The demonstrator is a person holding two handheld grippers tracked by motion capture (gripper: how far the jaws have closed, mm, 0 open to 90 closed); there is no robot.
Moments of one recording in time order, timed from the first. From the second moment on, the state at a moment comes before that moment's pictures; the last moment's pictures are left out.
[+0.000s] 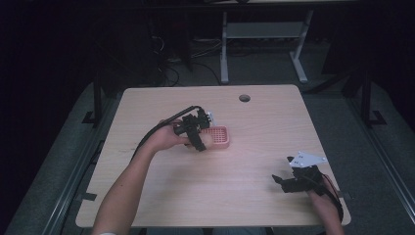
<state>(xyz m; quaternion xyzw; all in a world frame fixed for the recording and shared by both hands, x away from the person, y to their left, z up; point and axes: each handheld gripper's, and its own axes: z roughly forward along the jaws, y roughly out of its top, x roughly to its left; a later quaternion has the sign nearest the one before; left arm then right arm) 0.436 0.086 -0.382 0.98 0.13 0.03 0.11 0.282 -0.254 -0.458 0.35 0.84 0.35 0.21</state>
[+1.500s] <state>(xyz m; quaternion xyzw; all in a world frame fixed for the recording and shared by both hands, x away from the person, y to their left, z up) 0.478 0.038 -0.395 0.99 0.12 0.03 0.10 0.284 -0.261 -0.457 0.36 0.83 0.36 0.21</state>
